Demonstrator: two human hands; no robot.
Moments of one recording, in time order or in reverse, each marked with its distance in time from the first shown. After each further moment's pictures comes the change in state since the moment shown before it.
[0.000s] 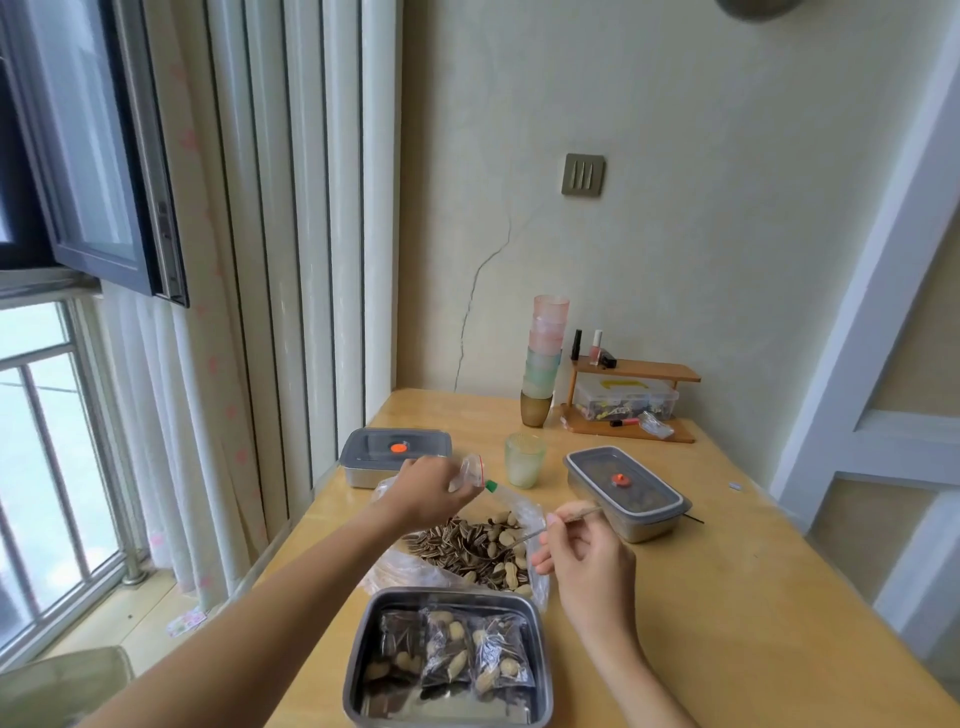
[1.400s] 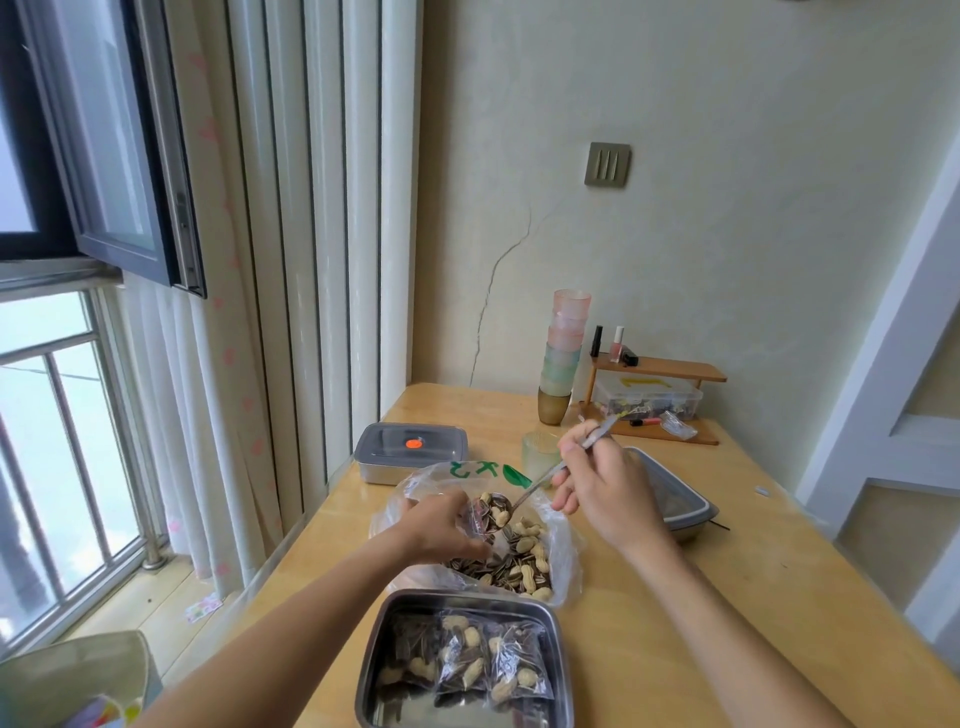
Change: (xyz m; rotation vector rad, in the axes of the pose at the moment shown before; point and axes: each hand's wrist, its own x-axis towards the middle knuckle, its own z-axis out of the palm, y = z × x) left_hand -0.020 -0.019 0.029 -0.140 -0.249 -0.169; right_hand 0.082 -0.044 -0.006 -0.133 -0.319 -0.075
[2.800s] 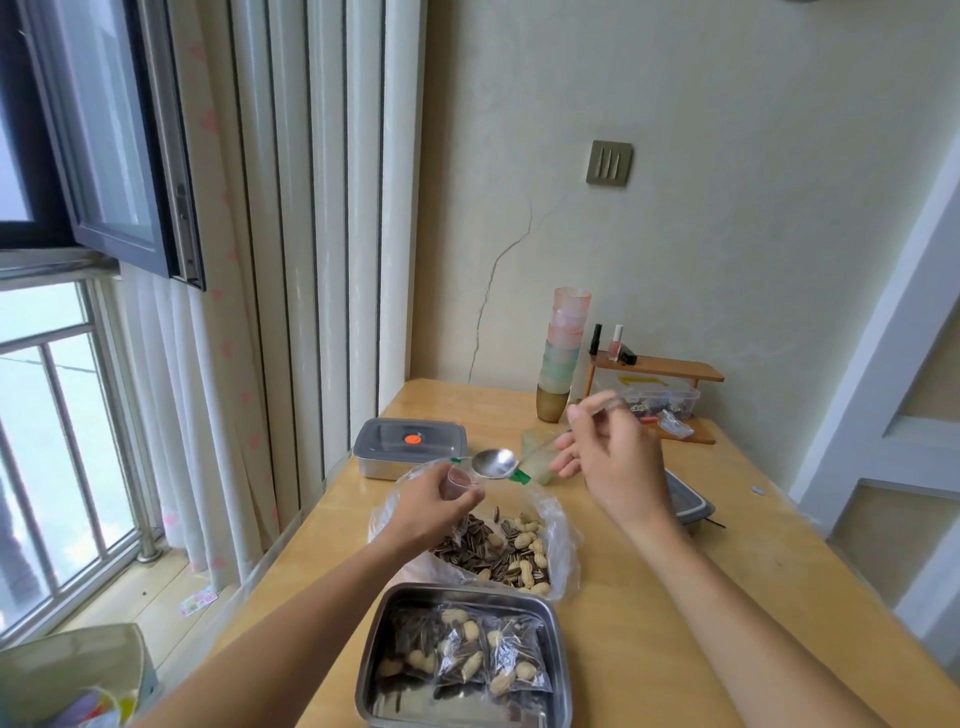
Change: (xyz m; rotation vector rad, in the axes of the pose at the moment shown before) left_hand -0.002 -0.004 0.003 -0.458 0.337 0.028; right_hand 0.010 -0.015 -0.006 0.016 0.161 -0.118
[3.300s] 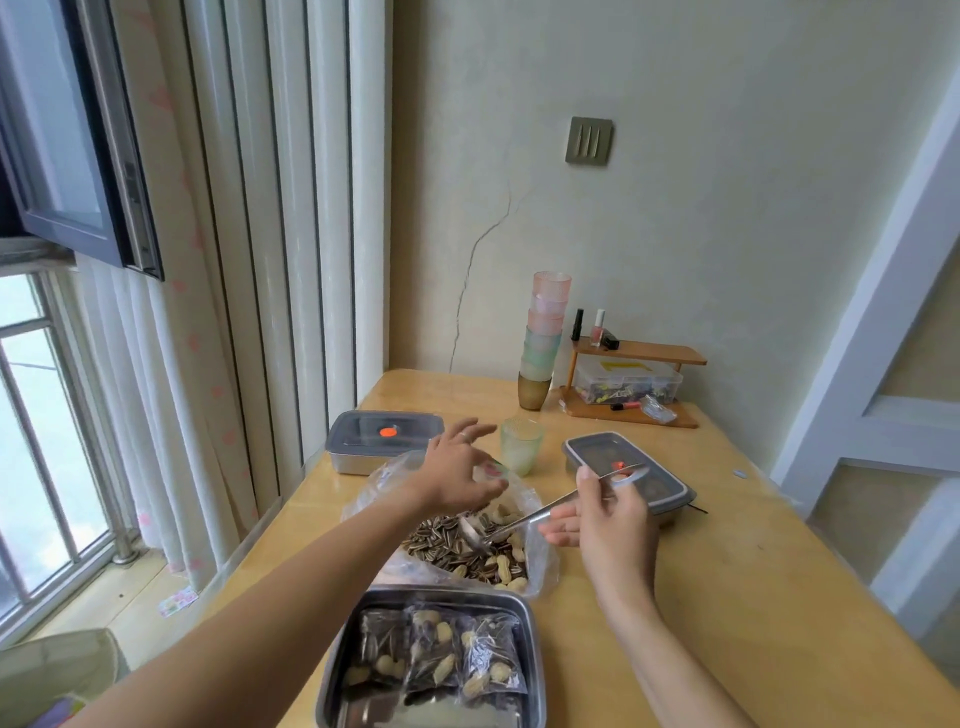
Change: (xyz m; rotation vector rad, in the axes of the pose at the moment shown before) left_hand 0.055 0.034 0.032 0.467 -0.231 0.311; right_hand -0.060 0.040 0.013 0.271 0.186 0.577
